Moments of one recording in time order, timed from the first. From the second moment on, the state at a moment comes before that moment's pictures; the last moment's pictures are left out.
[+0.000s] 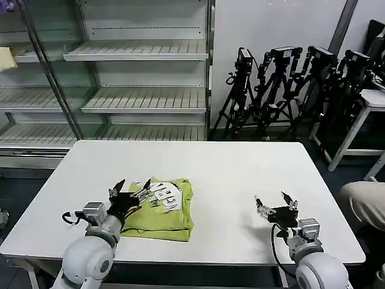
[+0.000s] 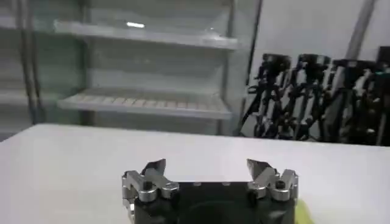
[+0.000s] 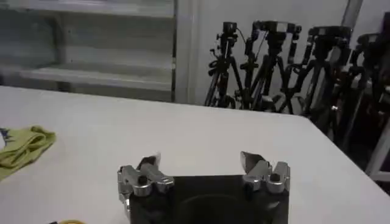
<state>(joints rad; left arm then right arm) 1.21 -1.20 -0.44 -2.11 -0.56 0.58 -0.26 -1.36 1.11 0.52 2.14 0.41 -0.49 0.15</state>
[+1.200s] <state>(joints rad) 1.27 -1.28 -0.54 -1.91 -0.65 0.49 -0.13 -1.44 1.08 0.57 2.14 0.40 -0.44 0.13</state>
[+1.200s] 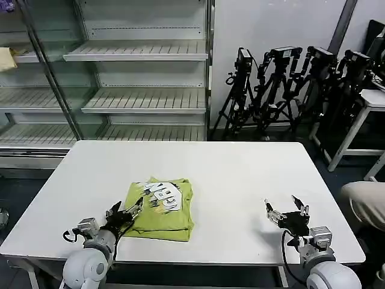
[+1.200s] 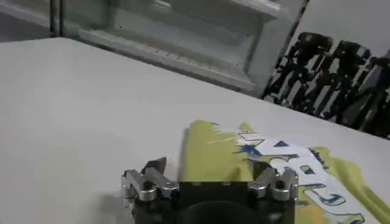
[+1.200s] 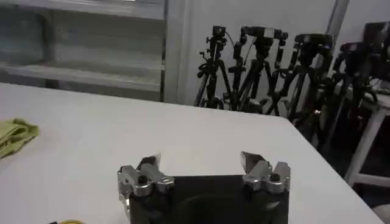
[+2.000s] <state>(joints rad) 1.27 -1.29 -0.52 -1.91 -0.70 0.51 -0.15 -1.42 1.10 0.56 2.15 0.39 -0.44 0.14</state>
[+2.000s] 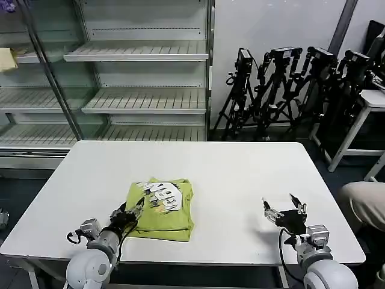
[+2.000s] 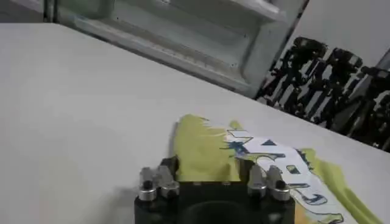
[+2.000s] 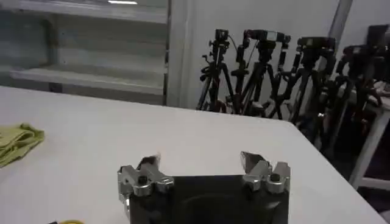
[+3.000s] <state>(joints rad) 1.26 -1.21 -0.57 -1.91 -0.61 0.50 -0.11 -1.39 1.08 0.54 2.13 0.40 -0.44 0.14</state>
